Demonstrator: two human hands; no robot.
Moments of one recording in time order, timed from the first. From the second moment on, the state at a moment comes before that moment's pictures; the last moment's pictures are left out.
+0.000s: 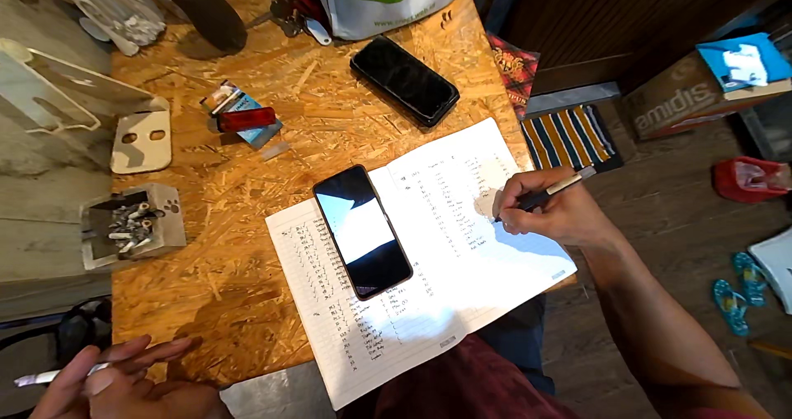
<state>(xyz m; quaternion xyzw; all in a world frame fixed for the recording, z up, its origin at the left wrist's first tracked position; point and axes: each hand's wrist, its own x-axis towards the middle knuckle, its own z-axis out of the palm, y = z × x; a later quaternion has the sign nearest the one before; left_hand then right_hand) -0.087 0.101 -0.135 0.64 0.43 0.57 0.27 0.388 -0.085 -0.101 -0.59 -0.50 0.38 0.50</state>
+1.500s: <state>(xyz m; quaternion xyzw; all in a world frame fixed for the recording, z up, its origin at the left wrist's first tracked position) -0.078 0.126 -0.093 0.69 0.49 0.42 0.32 0.397 -0.094 -0.124 -0.53 -0.52 0.40 0.53</state>
